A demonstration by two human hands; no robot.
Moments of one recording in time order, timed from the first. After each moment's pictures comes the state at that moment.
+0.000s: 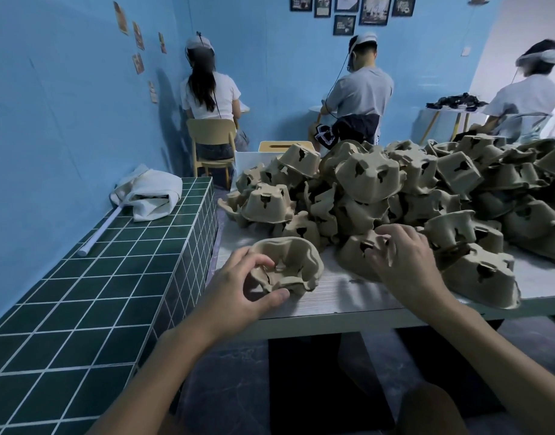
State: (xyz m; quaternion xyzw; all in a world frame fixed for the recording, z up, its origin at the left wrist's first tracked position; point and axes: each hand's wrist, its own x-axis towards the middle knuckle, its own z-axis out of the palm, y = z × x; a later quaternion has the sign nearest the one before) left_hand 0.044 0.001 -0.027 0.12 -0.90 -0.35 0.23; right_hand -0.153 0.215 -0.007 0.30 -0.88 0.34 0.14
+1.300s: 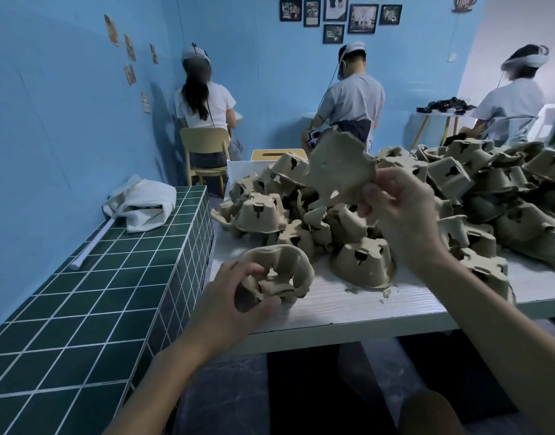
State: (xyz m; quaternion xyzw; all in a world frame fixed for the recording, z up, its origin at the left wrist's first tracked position) left_hand 0.042 0.002 -0.029 0.14 -0.88 -0.38 0.25; right_hand -0.145 0.189 0.073 0.36 -0.64 0.67 0.11
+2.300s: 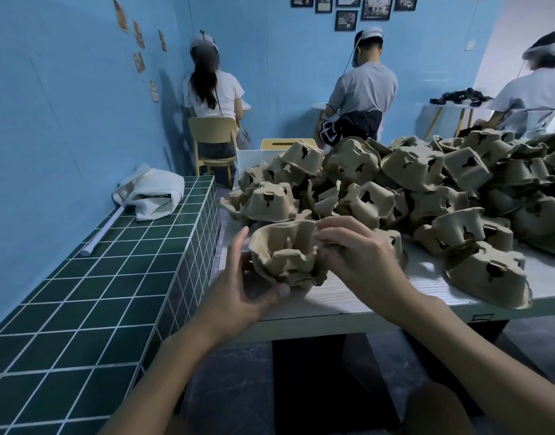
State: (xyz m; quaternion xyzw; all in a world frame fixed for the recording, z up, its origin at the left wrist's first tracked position) left_hand 0.048 0.003 -0.029 0.13 -0.85 -0.45 0.24; right_hand -0.117 0.171 0.003 0.57 -0.65 0.46 0.19
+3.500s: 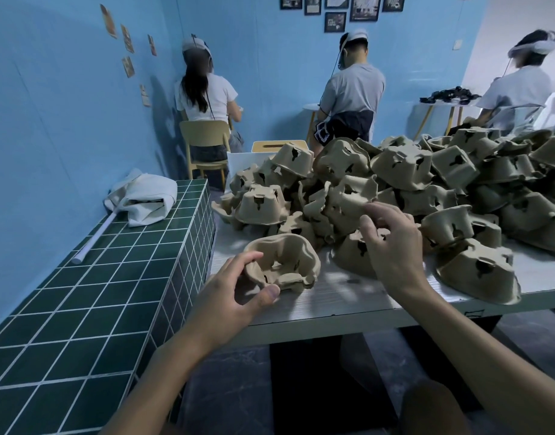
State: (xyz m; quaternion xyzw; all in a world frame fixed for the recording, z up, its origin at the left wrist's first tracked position) left_hand 0.047 0.005 -0.024 0.15 -0.88 -0.38 0.23; right_hand -0.151 0.183 0.005 0.27 -0.77 0.53 0.21
